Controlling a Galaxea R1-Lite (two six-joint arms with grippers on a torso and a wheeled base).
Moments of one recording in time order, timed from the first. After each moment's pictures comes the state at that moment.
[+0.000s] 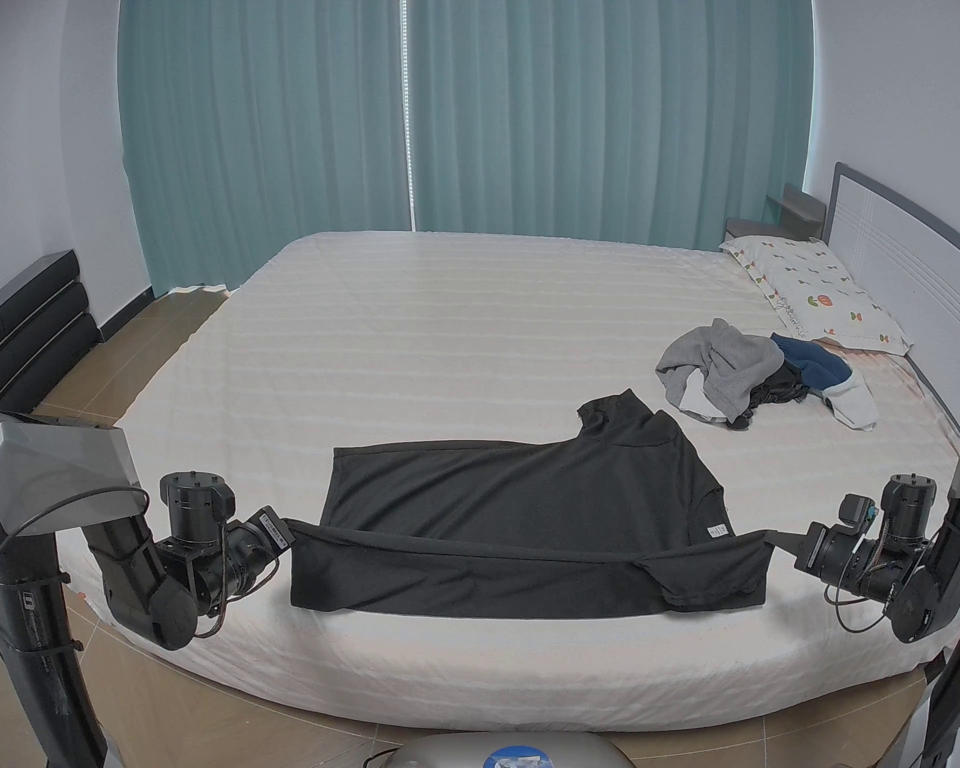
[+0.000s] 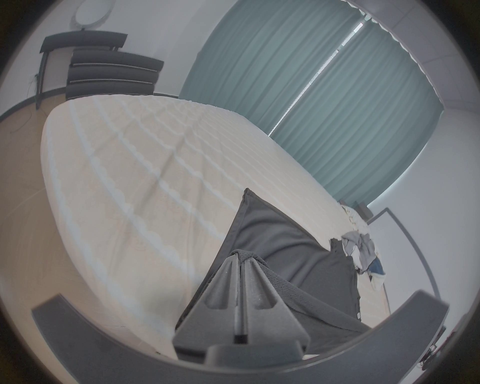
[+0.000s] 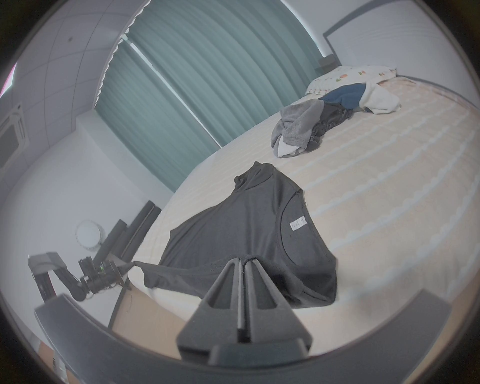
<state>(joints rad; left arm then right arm) -0.14 2.18 -0.46 -1.22 0.04 -0.72 -0.12 2.01 -0.18 -1.38 0.49 0.41</state>
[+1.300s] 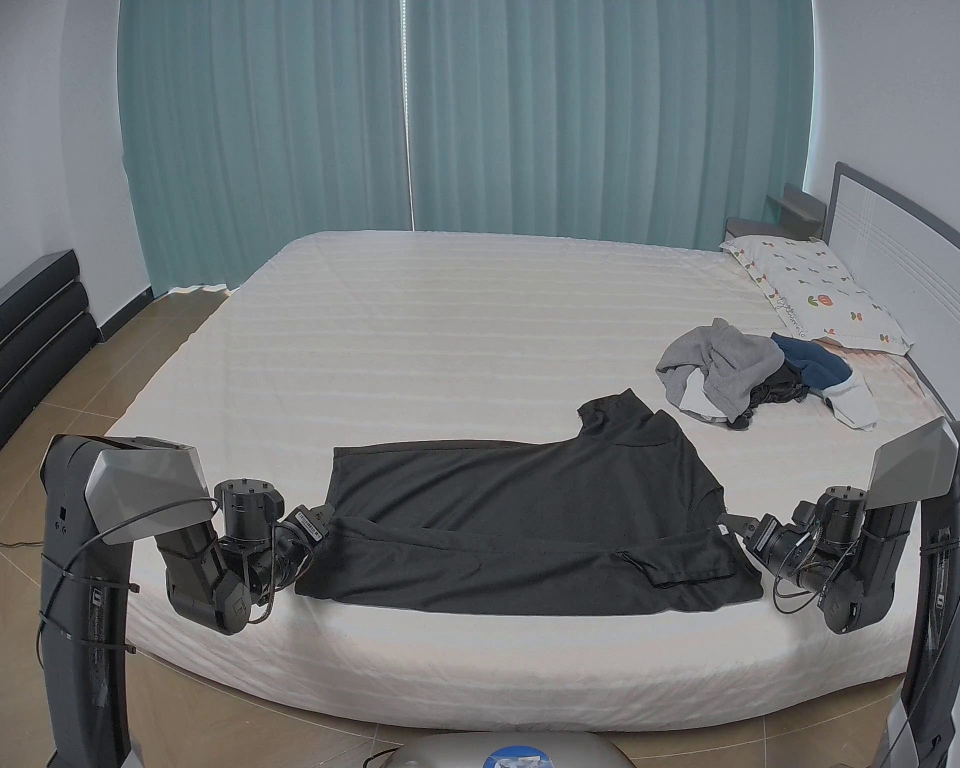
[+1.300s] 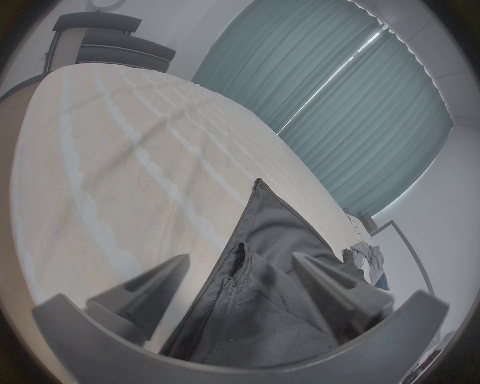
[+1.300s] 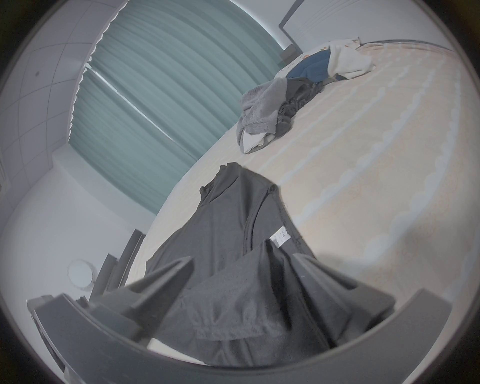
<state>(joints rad) -0.15 2.47 -0.76 -1.22 0.05 -0.81 -0.08 2.45 -0.49 -1.55 0.34 0.64</state>
